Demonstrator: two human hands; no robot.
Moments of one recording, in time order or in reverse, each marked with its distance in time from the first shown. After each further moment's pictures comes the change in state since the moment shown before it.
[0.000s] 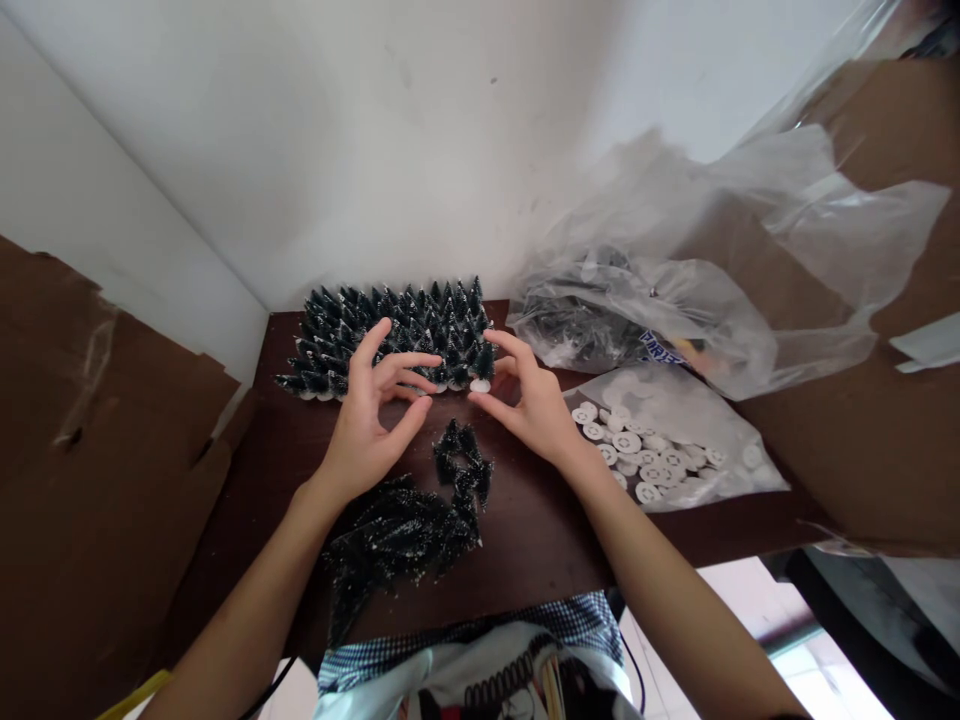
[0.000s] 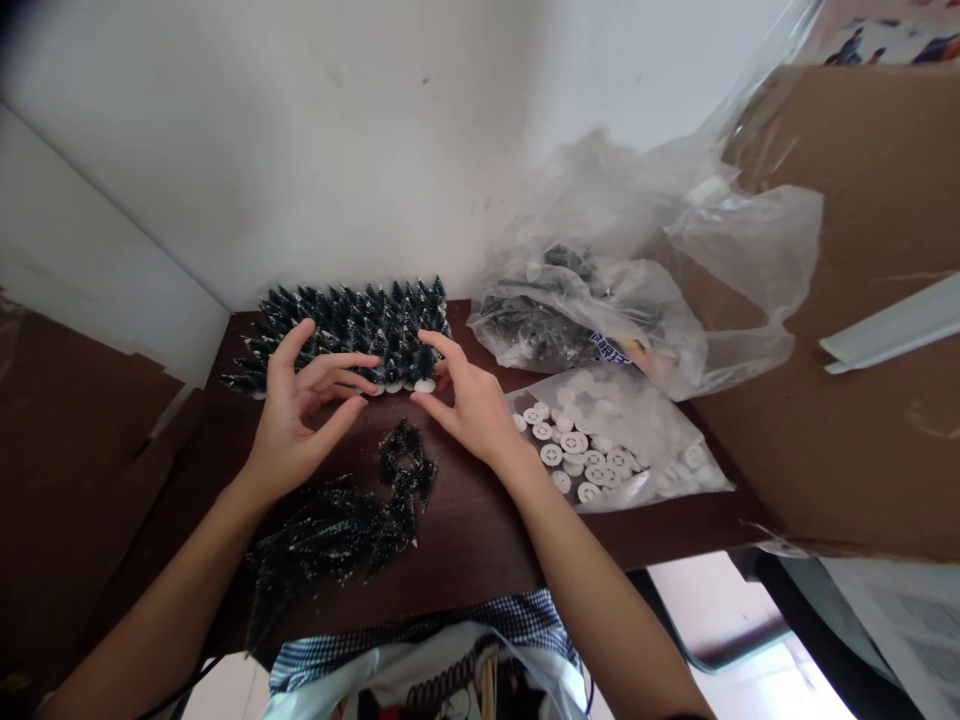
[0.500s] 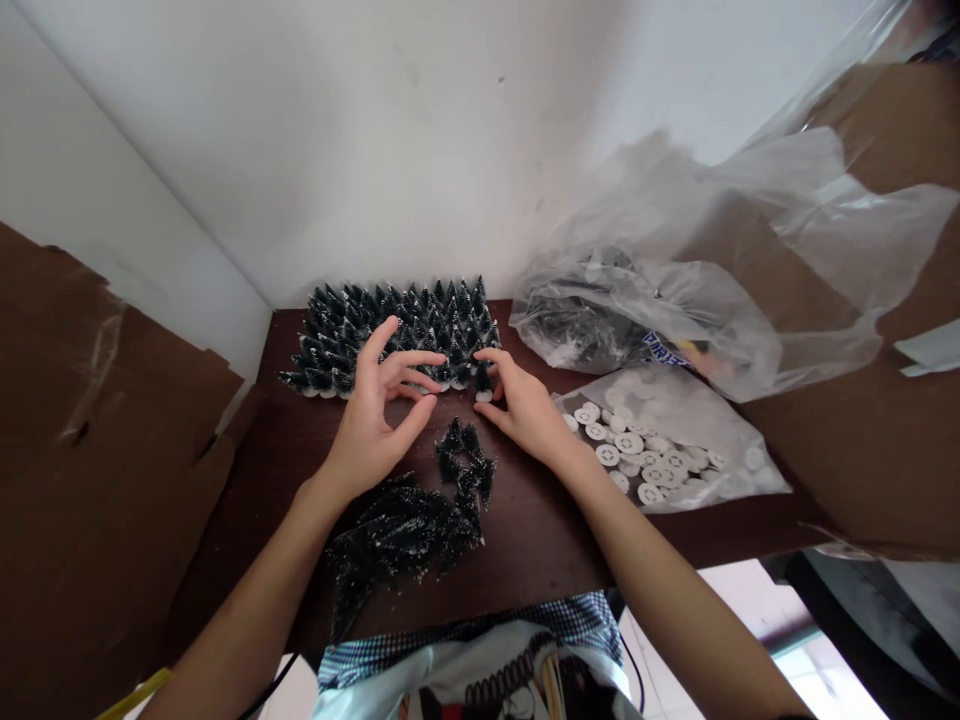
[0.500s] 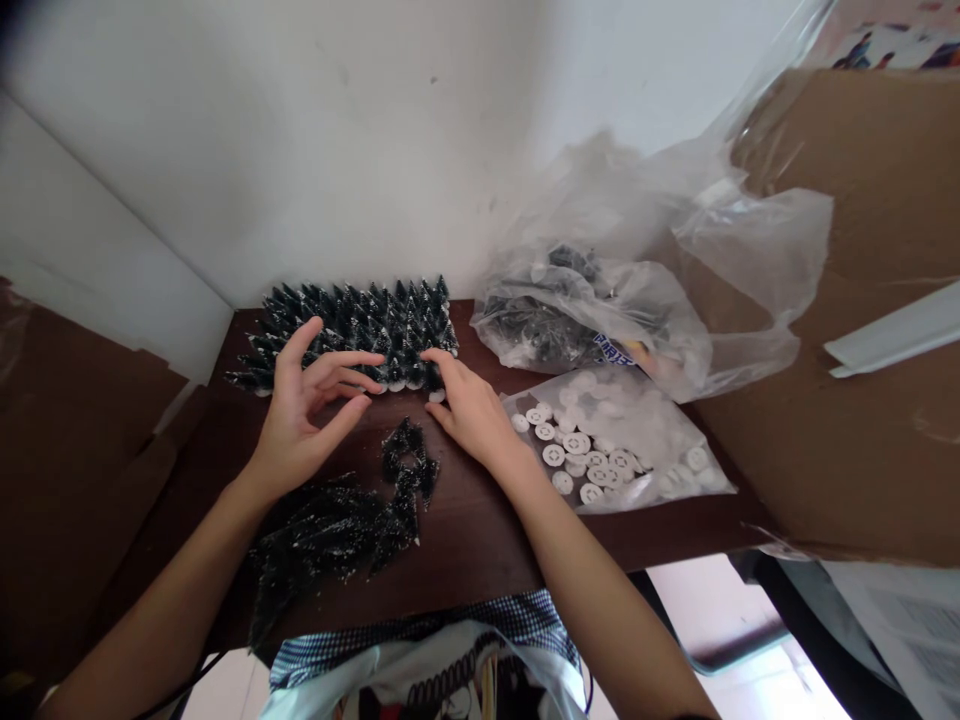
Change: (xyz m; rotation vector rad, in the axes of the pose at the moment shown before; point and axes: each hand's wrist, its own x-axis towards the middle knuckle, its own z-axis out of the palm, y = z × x) left_hand 0.000 0.002 0.000 -0.004 -0.007 -0.026; right_hand -0.001 0.010 0.012 -0.141 -0.126 0.049
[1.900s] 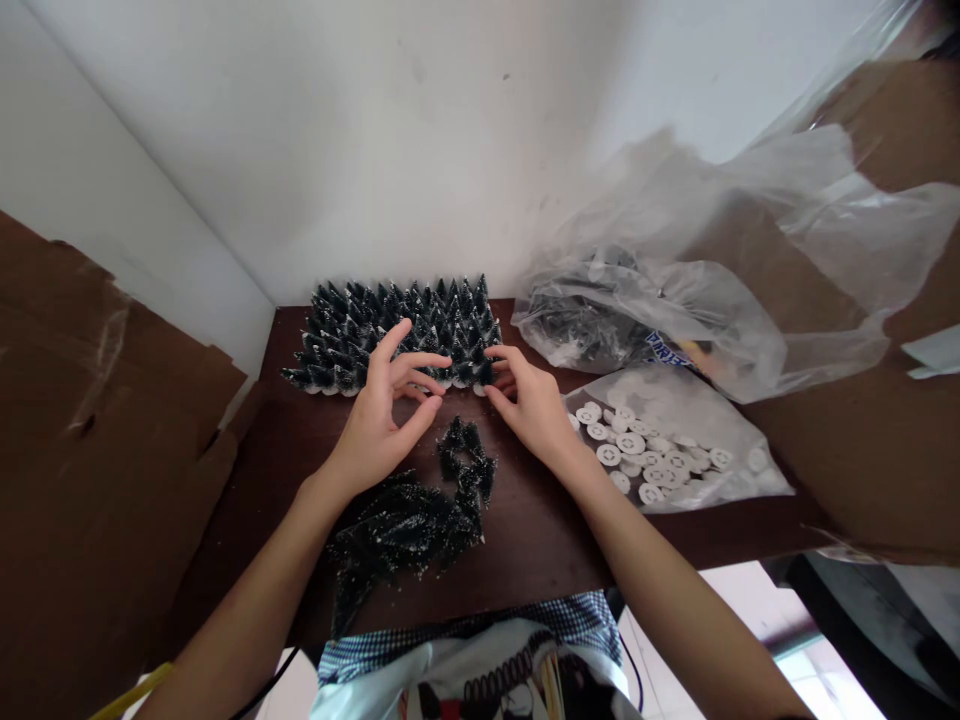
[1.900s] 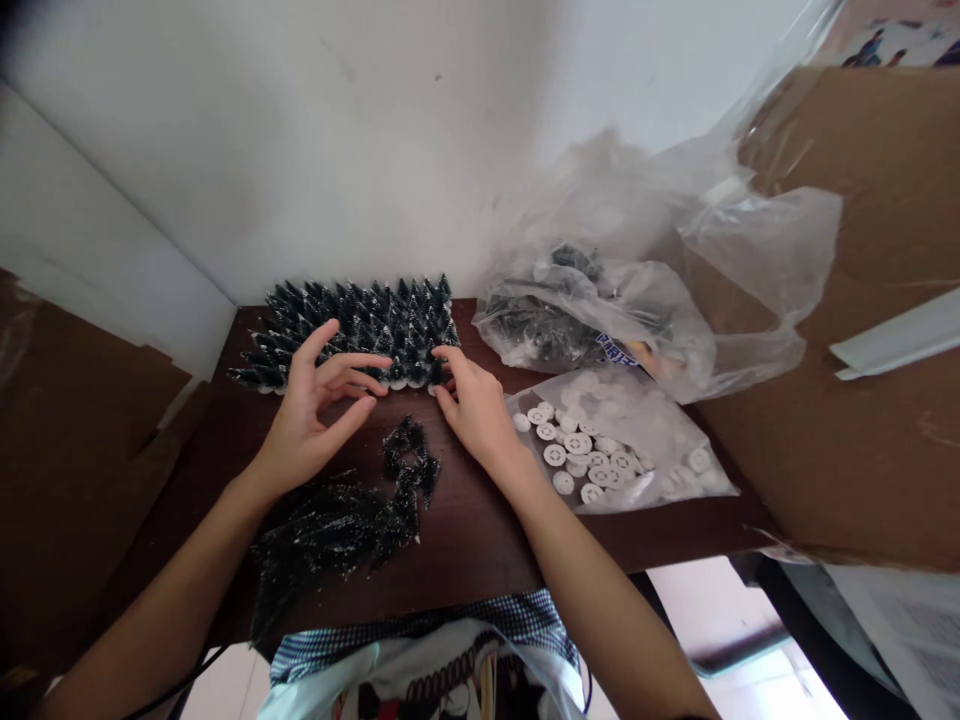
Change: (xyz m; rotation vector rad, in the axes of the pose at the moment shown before) left_hand -0.002 -0.006 0.000 0.014 -0.057 0.008; right_hand 0.001 -0.007 0.000 0.084 0.152 0.106
